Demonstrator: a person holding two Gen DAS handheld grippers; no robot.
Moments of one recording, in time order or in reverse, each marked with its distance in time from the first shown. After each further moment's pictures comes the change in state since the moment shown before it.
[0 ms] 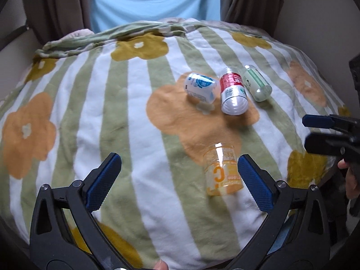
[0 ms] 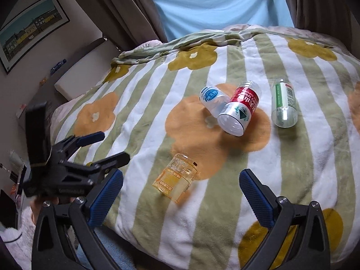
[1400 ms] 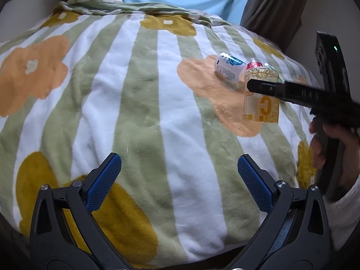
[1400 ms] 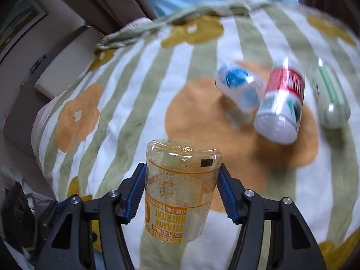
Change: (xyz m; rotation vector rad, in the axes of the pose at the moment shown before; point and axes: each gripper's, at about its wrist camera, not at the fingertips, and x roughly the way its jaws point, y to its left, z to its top) left arm 0.014 0.075 -0.084 -0.214 0.018 -0.086; right arm 0.088 0.042 0.008 -0.104 -0.079 -0.121
